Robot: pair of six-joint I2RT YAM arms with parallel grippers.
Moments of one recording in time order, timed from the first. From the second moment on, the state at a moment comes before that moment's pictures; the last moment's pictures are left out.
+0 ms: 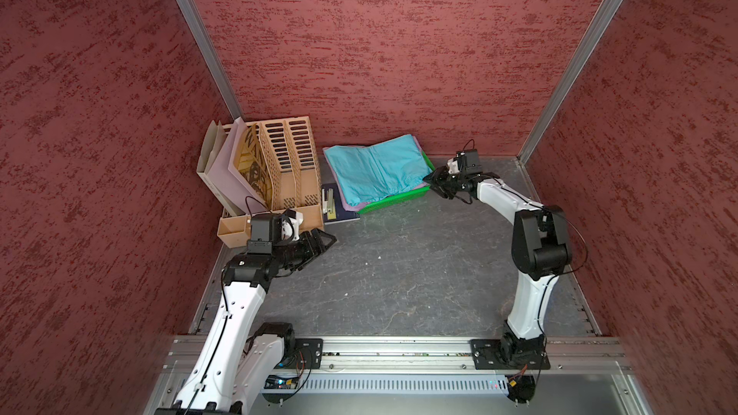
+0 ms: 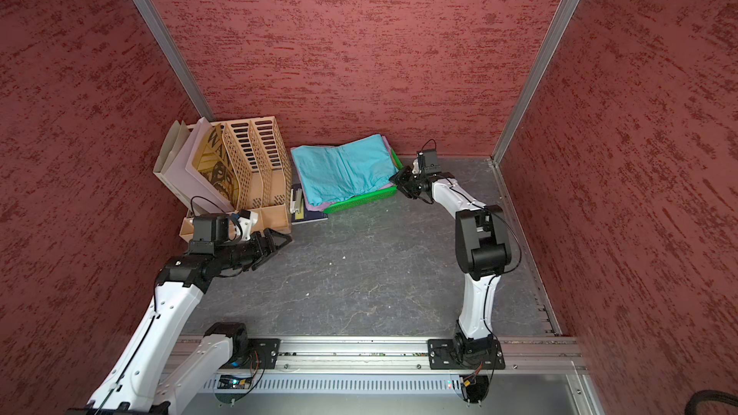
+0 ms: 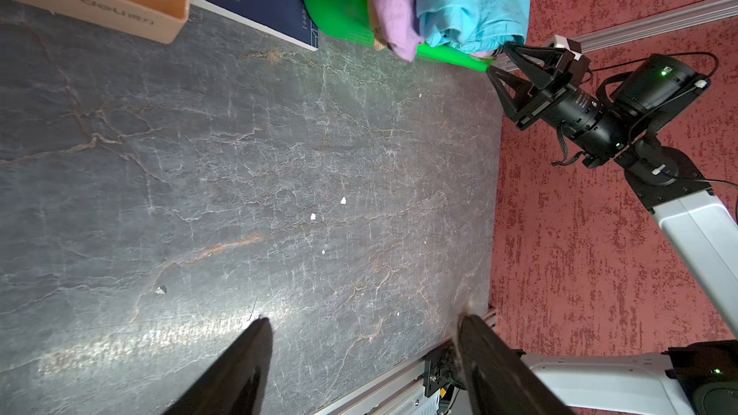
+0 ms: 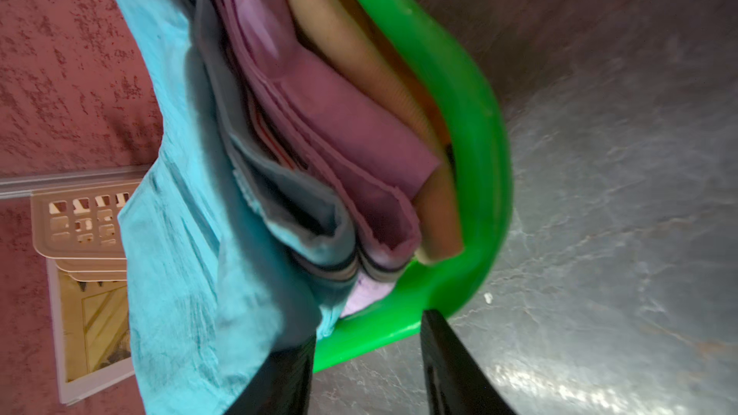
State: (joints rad) left arm -0.03 0.83 0.77 -0.80 0.60 -0.63; right arm 0.17 2.00 1.52 -0.26 -0.51 0.93
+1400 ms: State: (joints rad) left arm -0.03 0.83 0.76 -0.80 0.60 -0.63; right arm 0.18 1.91 1.38 -0.20 -0.48 1.06
